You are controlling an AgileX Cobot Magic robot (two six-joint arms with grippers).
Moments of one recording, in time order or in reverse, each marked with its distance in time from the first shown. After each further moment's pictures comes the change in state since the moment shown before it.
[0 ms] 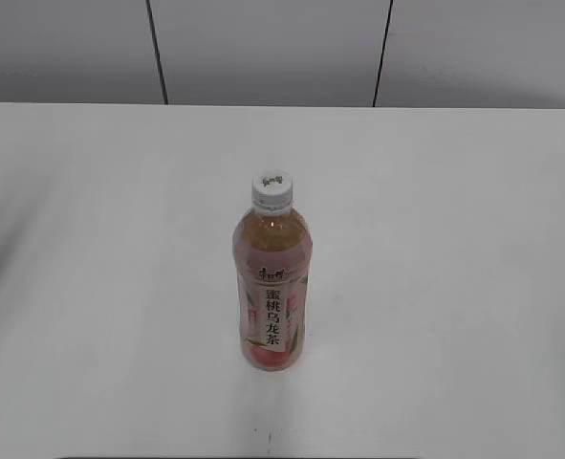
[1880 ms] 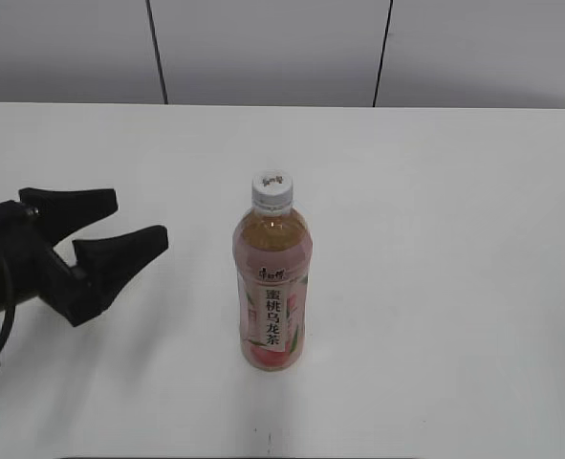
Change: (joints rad) left arm -0.120 0.830 0.300 0.938 -1.151 -0.355; right arm 0.000 0.000 0.000 0.000 0.000 0.000
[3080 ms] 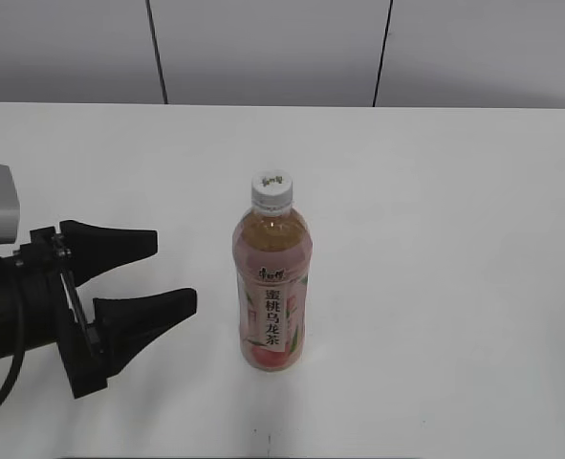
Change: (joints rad) left arm -0.069 0.000 0.038 0.156 -0.001 0.007; right arm 0.000 0.000 0.000 0.000 0.000 0.000
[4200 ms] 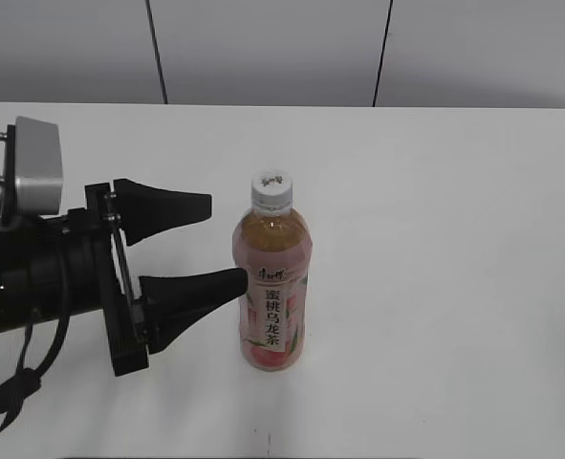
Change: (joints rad) left arm -0.114 0.000 -0.141 0.049 -0.003 0.001; right arm 0.000 0.000 0.000 0.000 0.000 0.000
